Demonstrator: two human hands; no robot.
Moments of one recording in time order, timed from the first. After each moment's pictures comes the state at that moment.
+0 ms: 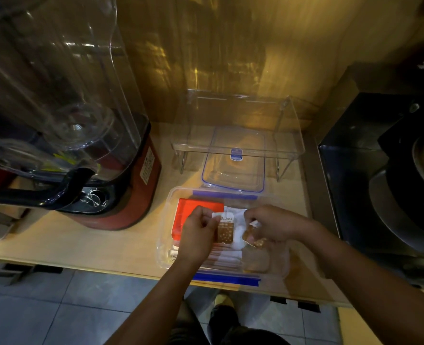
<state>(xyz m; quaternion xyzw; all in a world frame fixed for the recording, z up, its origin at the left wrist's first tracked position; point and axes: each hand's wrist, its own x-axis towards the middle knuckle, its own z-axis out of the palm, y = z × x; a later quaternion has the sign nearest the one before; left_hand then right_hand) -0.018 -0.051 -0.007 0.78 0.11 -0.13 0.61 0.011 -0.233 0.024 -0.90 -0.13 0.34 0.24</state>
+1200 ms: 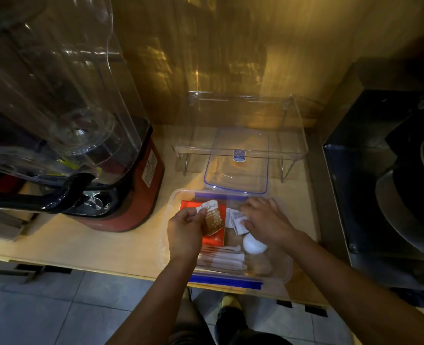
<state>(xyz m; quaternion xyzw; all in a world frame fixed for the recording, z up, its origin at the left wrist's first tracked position) -0.012 -0.045 -0.002 0.70 0.25 -0.05 0.66 0.016 -0.228 -0.030 -0.97 -0.16 0.15 0.10</state>
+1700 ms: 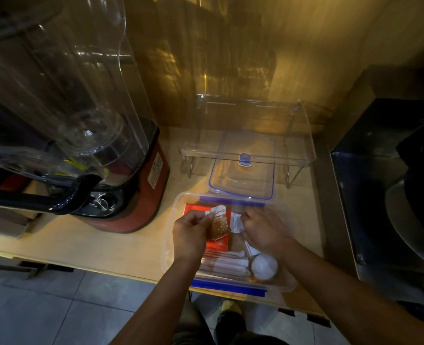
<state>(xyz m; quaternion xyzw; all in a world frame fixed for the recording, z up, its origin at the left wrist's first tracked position) -0.007 -0.045 0.002 0.71 0.25 -0.07 0.66 0.019 -0.211 -0.045 -0.97 -0.20 0.11 0.00</state>
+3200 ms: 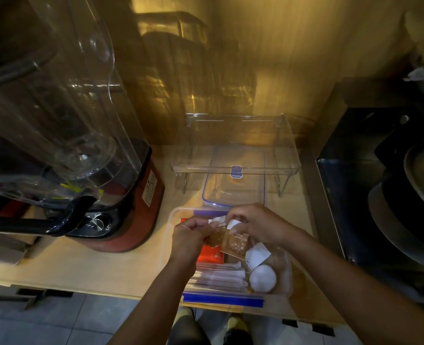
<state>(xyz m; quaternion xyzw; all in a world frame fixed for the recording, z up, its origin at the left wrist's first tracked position) 0.005 -0.047 0.014 0.67 0.20 -0.14 0.70 0.032 -0.219 0.022 -0.87 -0.12 0.22 0.42</state>
